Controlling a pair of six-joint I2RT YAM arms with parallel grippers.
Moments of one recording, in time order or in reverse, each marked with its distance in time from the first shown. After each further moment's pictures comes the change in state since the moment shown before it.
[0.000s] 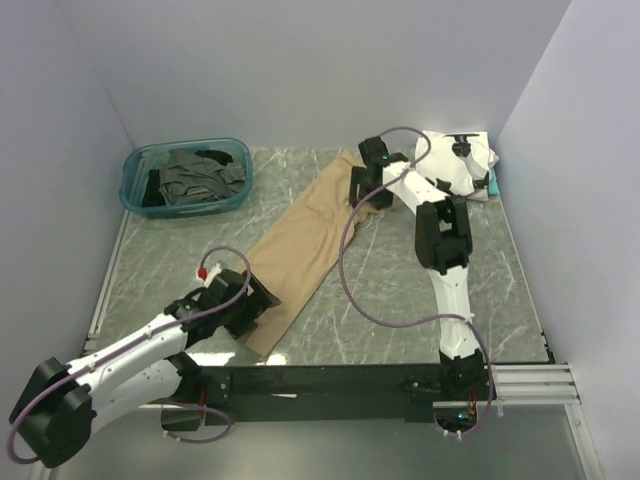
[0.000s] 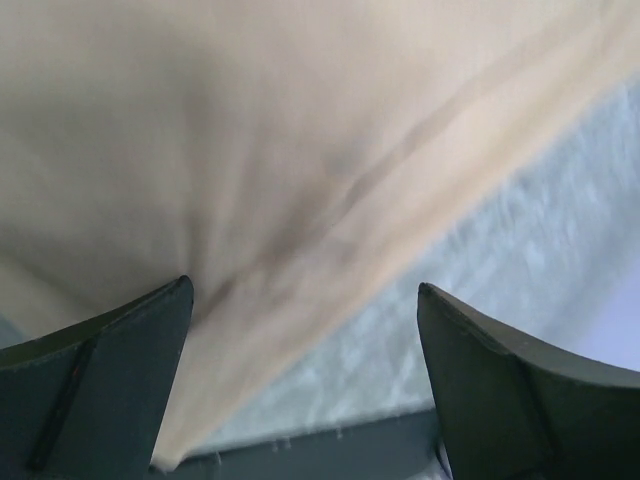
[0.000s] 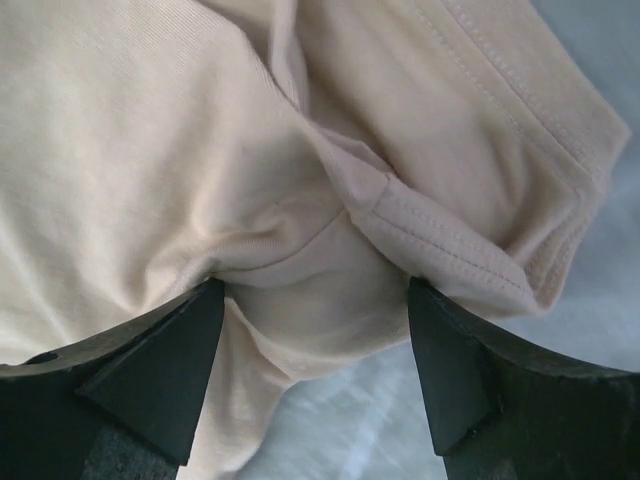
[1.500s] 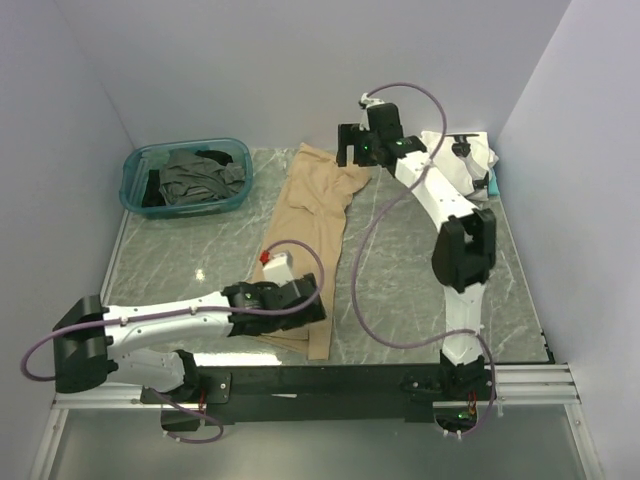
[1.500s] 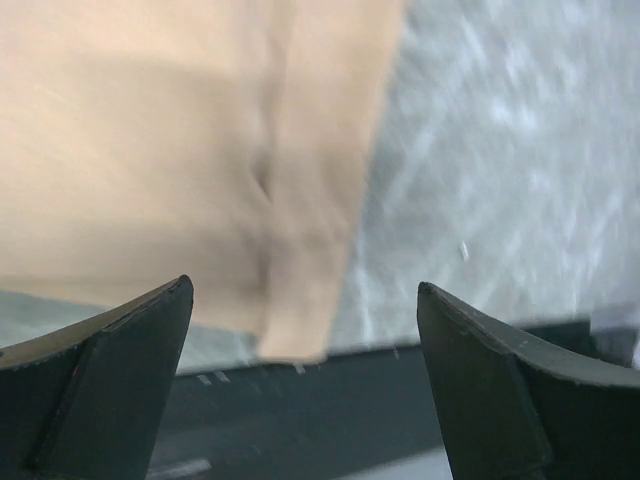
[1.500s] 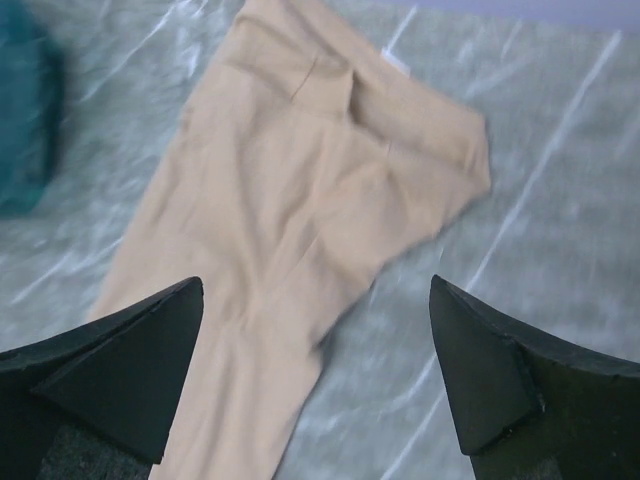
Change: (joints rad) left arm -0.596 0.335 0.467 -0.241 -0.342 -0.063; right arm 0.042 -0.172 0.111 0.207 -0.153 -0.221
